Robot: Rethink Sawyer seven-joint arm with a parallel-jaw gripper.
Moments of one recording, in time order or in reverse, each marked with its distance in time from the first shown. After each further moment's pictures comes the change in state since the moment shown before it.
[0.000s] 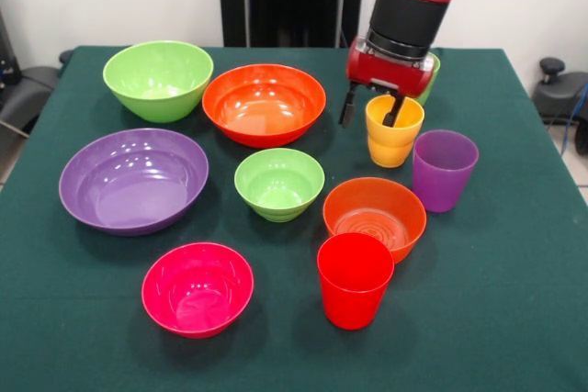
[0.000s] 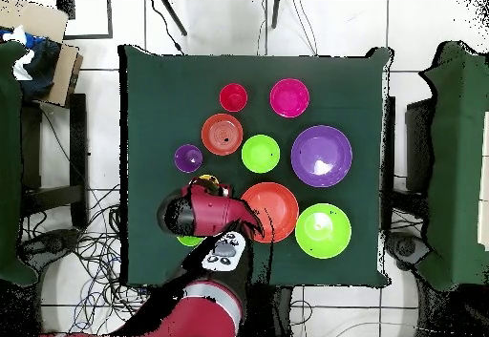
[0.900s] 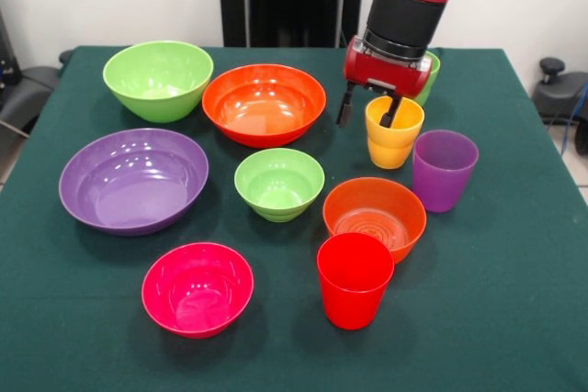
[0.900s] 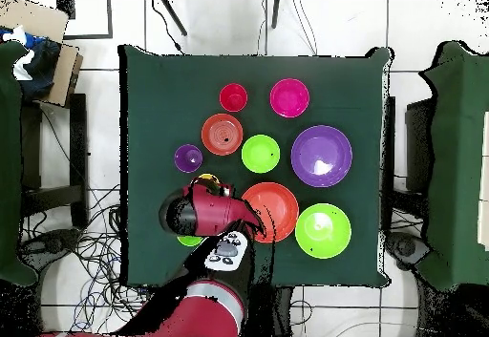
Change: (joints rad) arm -0.004 0.000 0.000 0.000 0.000 0.000 0.000
